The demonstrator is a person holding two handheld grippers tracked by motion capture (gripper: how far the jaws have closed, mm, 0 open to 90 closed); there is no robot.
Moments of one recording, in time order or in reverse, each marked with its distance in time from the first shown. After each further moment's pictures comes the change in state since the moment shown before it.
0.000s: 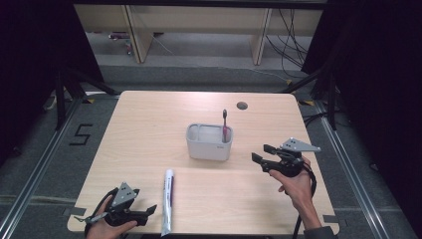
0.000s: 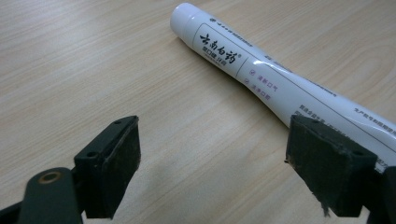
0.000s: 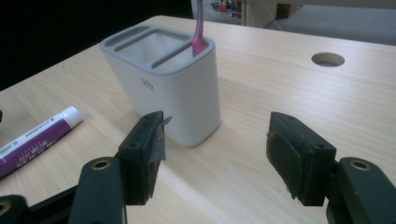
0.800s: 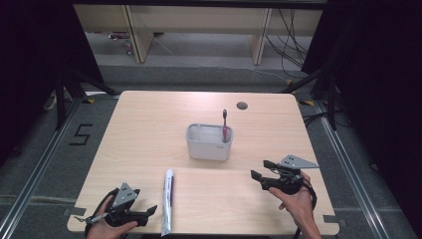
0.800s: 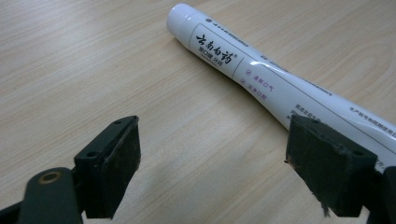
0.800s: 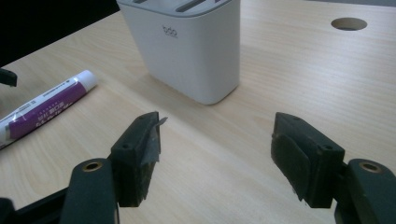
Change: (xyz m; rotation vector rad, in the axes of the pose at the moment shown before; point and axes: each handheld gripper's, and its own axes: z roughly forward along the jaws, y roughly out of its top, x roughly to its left) left arm -0.003 0.000 0.001 -0.024 -0.006 -0.007; right arm 0.016 -0.034 -0.012 0.062 0.013 -0.019
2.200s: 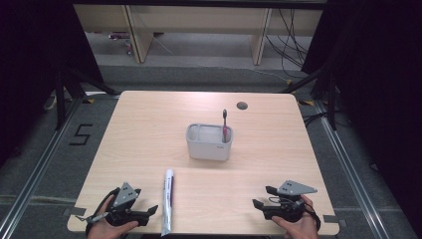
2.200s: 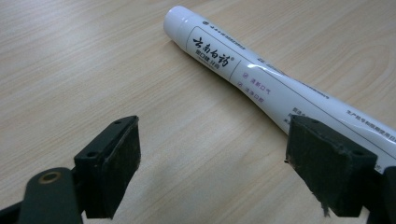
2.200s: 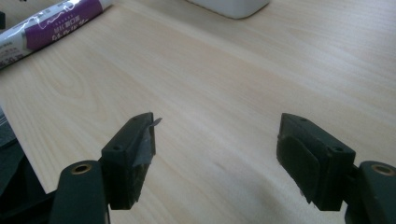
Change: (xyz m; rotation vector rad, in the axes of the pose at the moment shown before) left arm -0.001 0.002 0.001 0.006 -0.007 0.007; right arm 0.025 -0.054 -0.020 0.158 0.019 -0.031
